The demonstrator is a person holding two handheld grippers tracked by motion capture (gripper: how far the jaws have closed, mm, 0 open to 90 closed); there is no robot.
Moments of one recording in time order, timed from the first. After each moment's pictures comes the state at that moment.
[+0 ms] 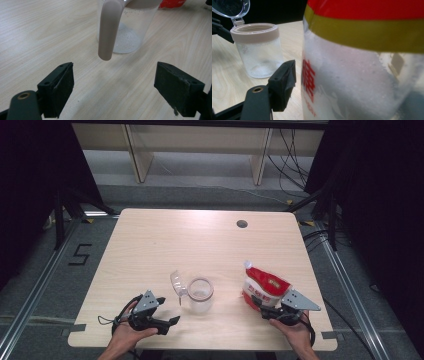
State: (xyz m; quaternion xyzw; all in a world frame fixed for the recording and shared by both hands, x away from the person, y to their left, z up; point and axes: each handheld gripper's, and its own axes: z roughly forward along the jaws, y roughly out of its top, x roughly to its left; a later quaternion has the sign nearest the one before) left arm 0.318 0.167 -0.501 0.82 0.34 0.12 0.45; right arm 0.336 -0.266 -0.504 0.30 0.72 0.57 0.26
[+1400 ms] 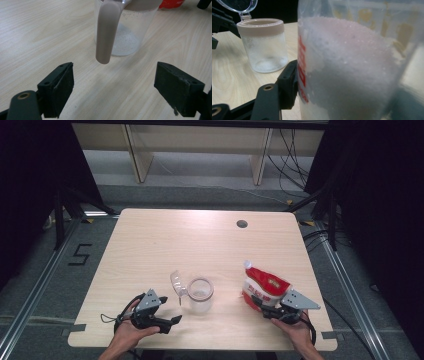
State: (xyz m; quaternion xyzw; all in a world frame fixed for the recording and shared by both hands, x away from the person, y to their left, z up) left arm 0.322 0.161 -0.503 0.81 0.33 0.12 0.46; right arm 0.344 -0.273 -0.516 0.28 0.73 0.57 0.24
